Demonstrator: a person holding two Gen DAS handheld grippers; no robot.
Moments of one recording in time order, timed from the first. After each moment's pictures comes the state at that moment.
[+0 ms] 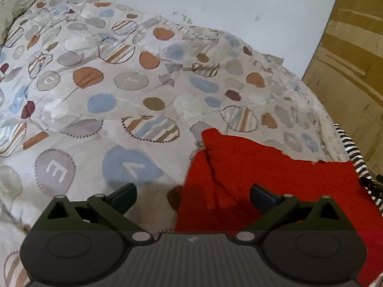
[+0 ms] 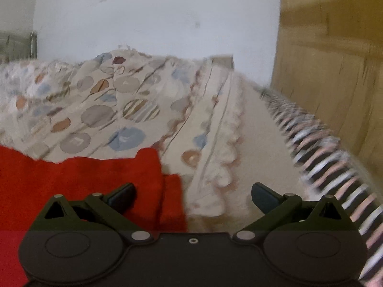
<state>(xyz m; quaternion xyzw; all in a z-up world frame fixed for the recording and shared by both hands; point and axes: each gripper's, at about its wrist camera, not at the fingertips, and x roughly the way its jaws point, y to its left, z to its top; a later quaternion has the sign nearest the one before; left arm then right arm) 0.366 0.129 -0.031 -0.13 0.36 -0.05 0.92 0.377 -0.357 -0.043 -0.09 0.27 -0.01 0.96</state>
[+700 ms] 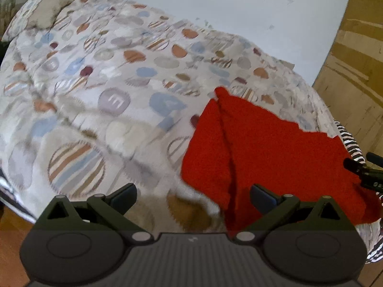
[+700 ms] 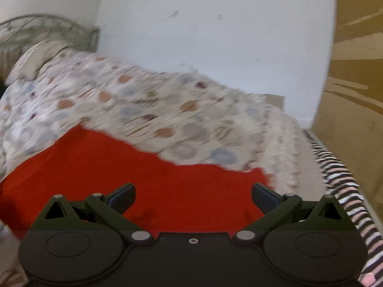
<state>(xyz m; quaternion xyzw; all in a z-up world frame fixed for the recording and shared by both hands) 0.219 0.126 -0.036 -0.16 0.36 0.01 0.92 0.260 -0.234 -0.010 -0.13 0.23 0.12 0.96</state>
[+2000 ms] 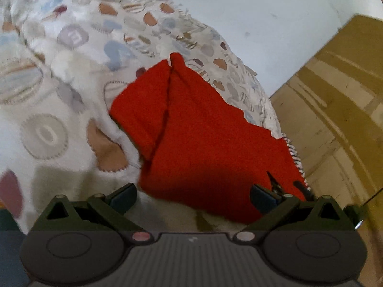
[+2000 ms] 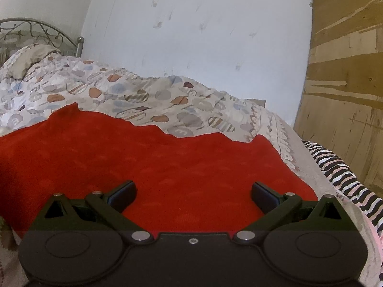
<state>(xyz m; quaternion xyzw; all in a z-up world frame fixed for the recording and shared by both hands) 0.200 0.089 -0.078 -0.32 0.33 -0.10 0.88 0.220 -0.231 -0.085 -0.10 0.17 0.06 0.98</state>
